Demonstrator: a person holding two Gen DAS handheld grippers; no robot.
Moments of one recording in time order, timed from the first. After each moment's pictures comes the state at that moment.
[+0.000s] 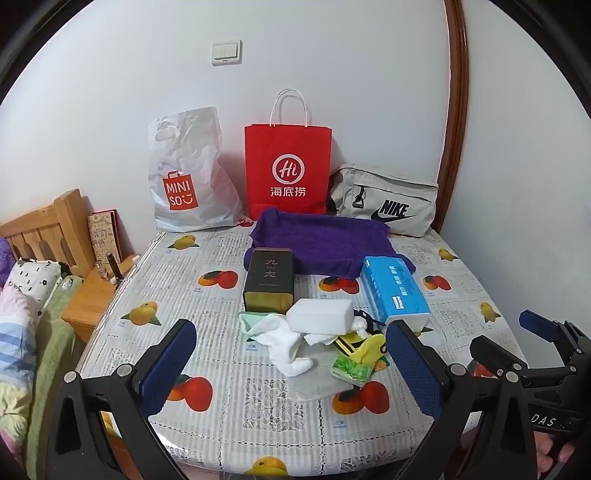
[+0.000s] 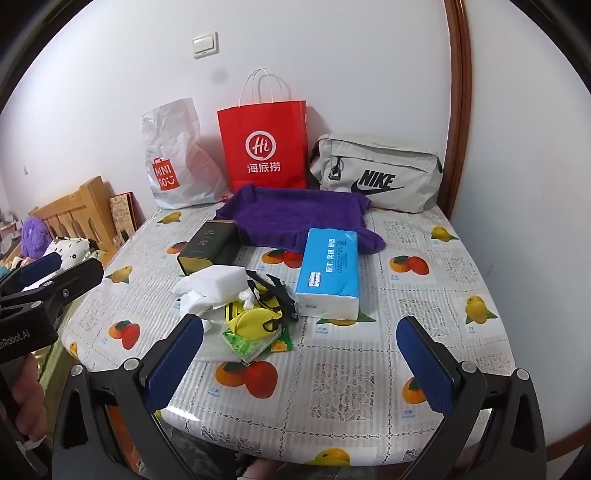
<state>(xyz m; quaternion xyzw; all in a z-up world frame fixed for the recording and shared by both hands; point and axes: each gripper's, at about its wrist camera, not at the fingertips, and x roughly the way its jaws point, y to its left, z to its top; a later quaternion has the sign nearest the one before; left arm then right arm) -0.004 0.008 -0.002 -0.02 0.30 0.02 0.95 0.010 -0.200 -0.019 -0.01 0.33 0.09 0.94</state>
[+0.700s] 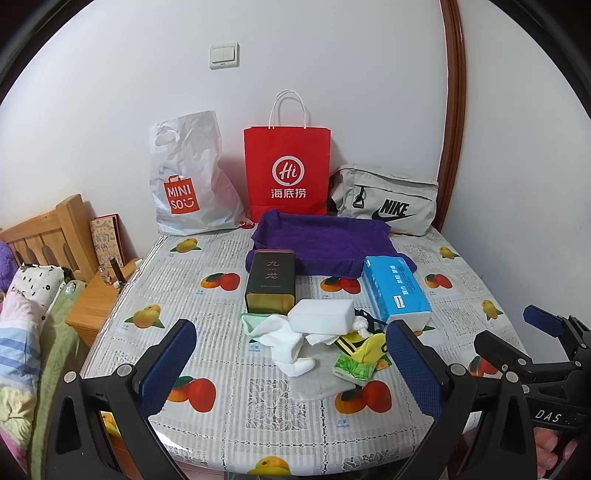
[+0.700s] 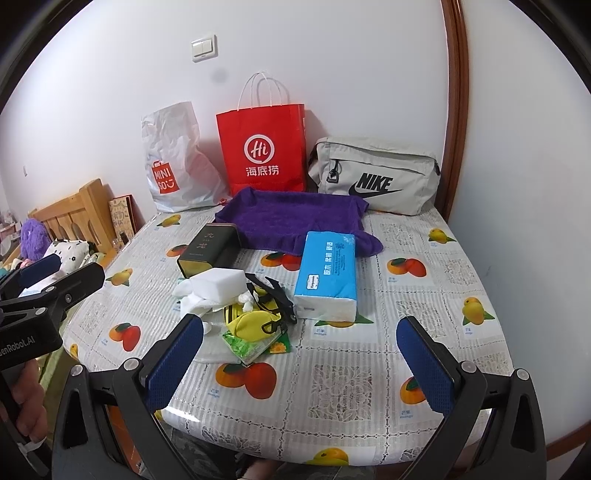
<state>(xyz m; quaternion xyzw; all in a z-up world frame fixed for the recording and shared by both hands) -0.004 0.008 0.001 -0.02 0.30 0.02 0.95 0.008 -0.202 -0.016 -0.01 0.33 0.09 0.94</state>
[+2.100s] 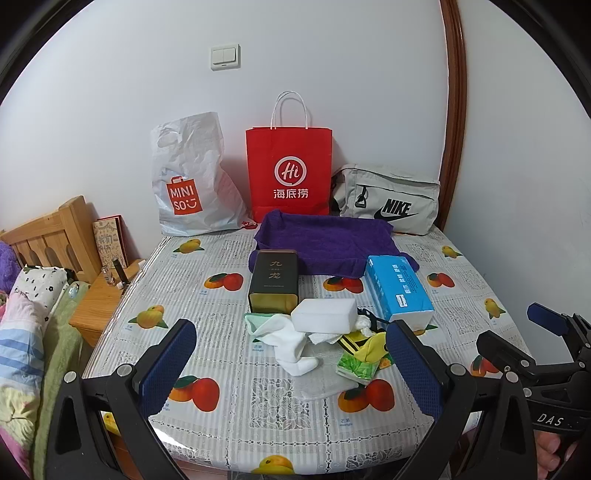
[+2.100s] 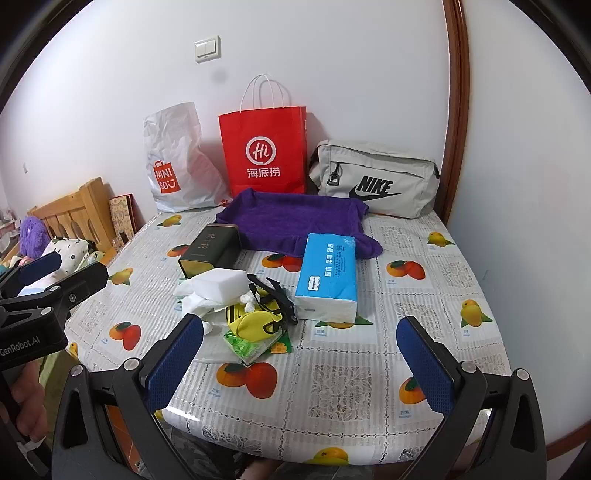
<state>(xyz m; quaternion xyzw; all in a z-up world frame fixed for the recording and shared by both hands) -0.005 0.008 0.003 -0.01 0.30 0.02 0.95 0.005 -0.201 -0.012 -0.01 0.32 0.08 0.94</state>
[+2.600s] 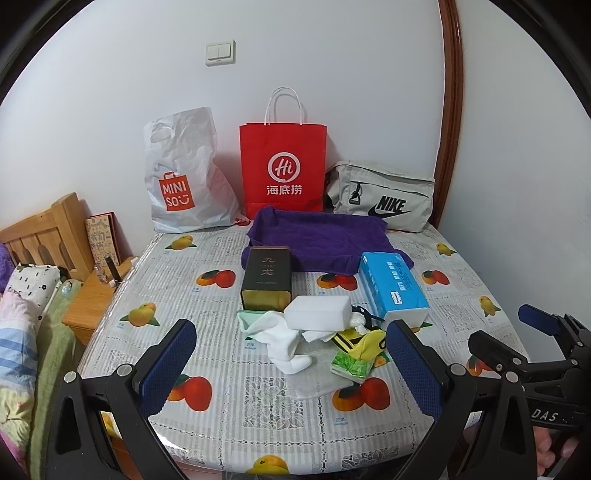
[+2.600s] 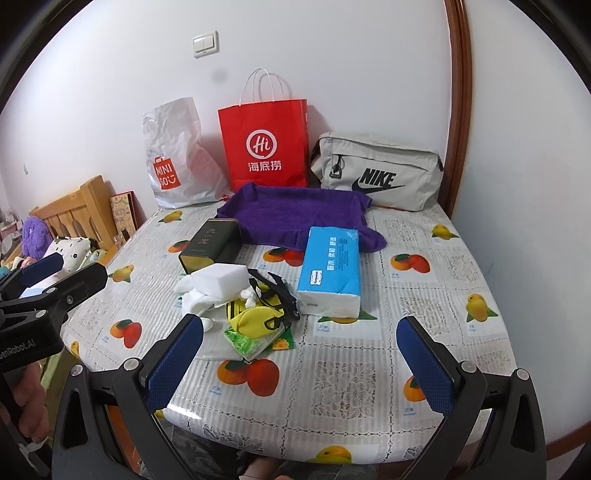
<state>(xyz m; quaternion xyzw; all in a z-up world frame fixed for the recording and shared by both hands) -0.003 0.007 -0.006 -0.02 0.31 0.01 0.95 0.012 -0.202 -0.020 -0.01 0.33 0.09 0.94</state>
